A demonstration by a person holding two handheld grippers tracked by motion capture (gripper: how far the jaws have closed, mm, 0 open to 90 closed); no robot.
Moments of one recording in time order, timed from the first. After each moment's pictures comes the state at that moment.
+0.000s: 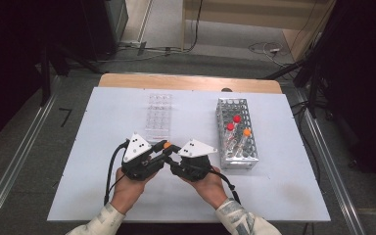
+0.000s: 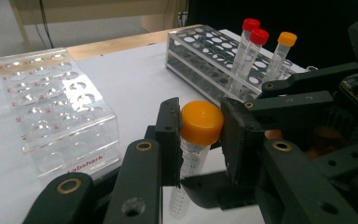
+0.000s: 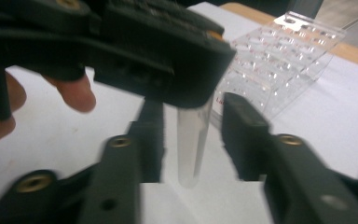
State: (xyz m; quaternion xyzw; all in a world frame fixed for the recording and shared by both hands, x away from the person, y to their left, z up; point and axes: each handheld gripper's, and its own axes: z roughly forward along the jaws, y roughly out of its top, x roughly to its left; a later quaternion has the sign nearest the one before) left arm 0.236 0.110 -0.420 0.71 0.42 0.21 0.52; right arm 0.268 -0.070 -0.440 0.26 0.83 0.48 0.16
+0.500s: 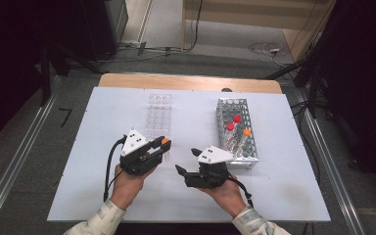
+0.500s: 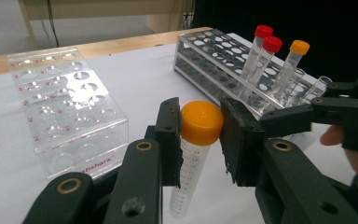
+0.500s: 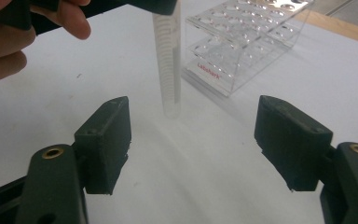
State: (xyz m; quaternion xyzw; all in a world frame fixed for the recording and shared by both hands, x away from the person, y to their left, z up) left arm 0.245 0.114 -0.418 0.70 0.43 0.21 0.52; right arm 0.253 -0.116 -0.440 0.29 0.83 0.46 0.15
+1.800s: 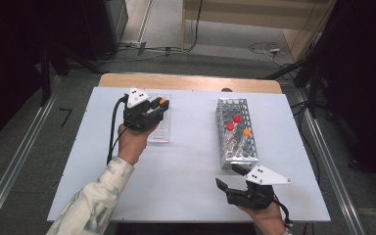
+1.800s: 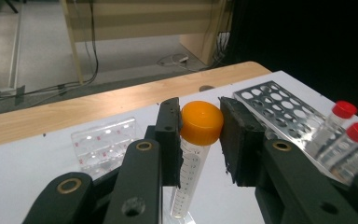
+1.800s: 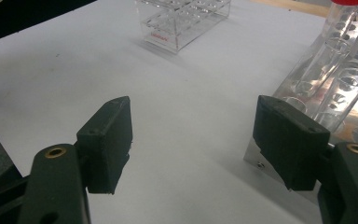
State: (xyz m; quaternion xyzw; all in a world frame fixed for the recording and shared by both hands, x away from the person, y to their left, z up) left arm 0.334 0.119 -0.371 0.67 0.47 0.27 0.51; right arm 0.213 -0.216 -0.441 0.34 0.80 0.47 0.17
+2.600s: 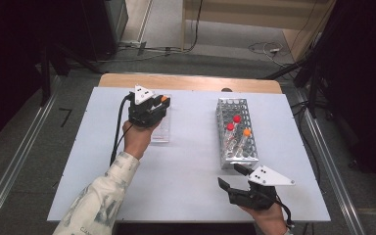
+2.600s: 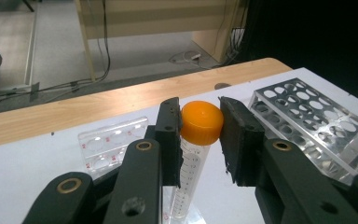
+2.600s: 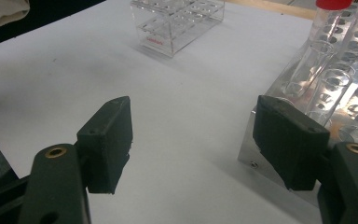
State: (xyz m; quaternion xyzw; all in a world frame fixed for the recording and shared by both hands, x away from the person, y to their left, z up) left arm 0.351 0.113 -0.389 0.67 0.48 0.28 0.49; right arm 0.211 -0.220 -0.439 0.35 0.79 0.47 0.17
